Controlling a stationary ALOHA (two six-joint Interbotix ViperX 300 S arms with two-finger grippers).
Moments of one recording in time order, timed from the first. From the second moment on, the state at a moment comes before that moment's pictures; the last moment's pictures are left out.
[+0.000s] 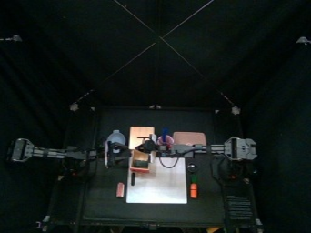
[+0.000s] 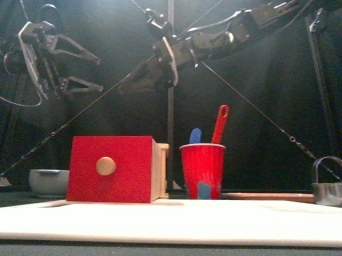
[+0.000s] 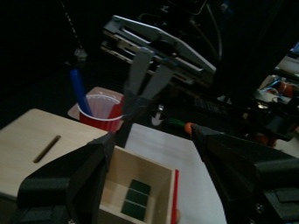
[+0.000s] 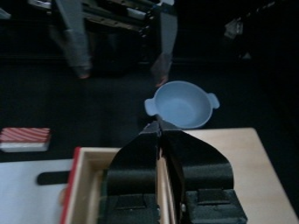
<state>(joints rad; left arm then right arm) 0.09 -0.67 1.29 -0.12 -0.62 -0.14 -0.14 0.08 0.31 -0.15 -0.05 0.03</state>
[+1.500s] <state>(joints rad) 0.15 -0.69 1.28 0.07 -0.62 -0.14 -0.04 -0.17 0.65 -0.10 -0.06 0.02</state>
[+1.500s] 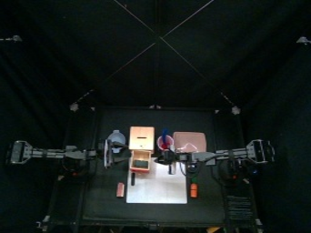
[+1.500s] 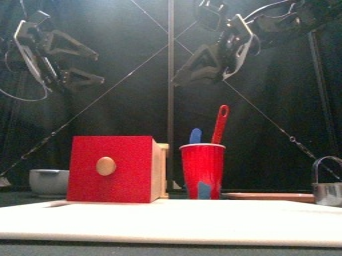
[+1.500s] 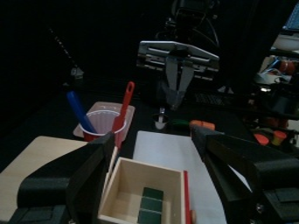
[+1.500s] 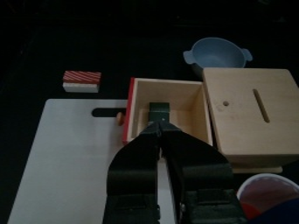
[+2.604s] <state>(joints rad) 0.33 -0.77 1.32 0.15 -0.60 -0.14 -0.12 0.28 0.03 0.01 0.61 0.01</state>
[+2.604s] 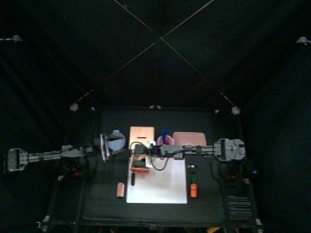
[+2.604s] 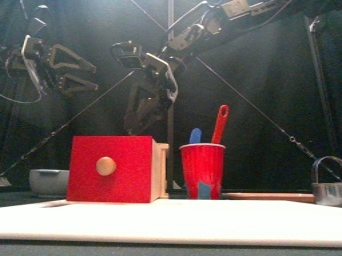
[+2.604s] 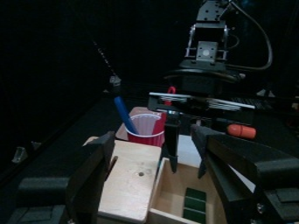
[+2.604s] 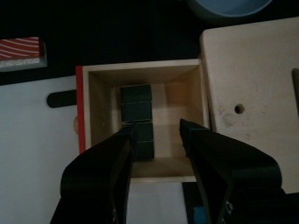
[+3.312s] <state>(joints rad) 0.39 -0.77 1.37 0.15 -0.57 -0.14 -0.12 0.37 -0.04 0.08 0.68 0.01</state>
